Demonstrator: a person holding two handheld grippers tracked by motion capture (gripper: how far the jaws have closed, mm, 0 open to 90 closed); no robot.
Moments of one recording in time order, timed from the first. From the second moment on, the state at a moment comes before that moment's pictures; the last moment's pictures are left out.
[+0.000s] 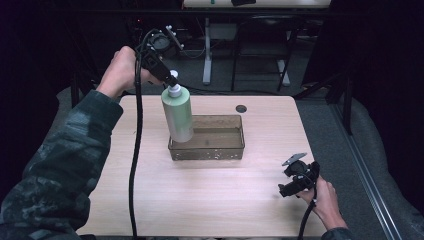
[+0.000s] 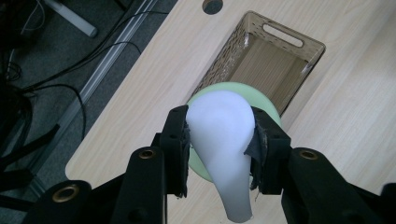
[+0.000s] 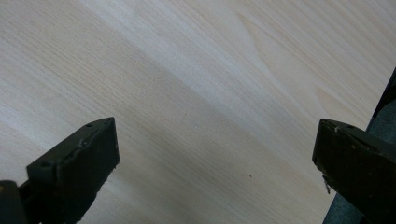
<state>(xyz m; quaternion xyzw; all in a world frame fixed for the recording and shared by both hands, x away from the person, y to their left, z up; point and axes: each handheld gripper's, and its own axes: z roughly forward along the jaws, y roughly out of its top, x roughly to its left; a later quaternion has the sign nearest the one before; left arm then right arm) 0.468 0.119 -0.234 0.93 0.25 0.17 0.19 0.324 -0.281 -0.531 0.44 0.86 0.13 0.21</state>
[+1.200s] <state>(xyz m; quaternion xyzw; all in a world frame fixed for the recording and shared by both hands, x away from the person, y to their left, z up) 0.476 0.109 -0.275 0.94 0.24 0.16 0.19 0.323 -0.279 -0.529 0.44 0.86 0.13 0.22</state>
